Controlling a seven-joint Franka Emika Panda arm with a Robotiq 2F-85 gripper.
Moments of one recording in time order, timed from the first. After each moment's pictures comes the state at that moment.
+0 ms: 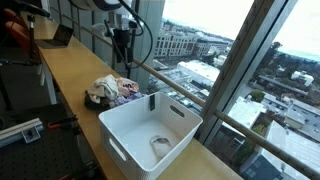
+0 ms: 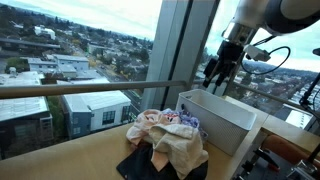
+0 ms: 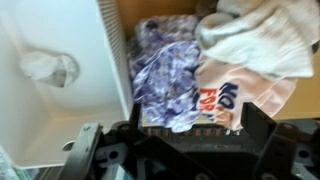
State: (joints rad) arm 0.14 0.06 0.12 -2.14 -0.13 2.33 0.32
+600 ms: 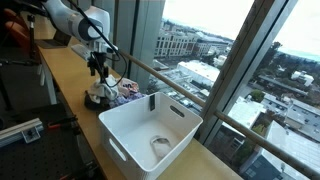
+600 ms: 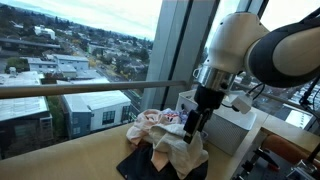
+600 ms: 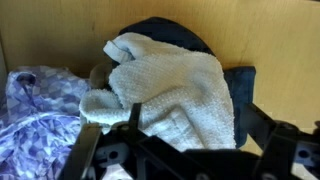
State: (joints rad) arm 0.27 0.30 0.23 -2.17 -0.06 2.46 0.27
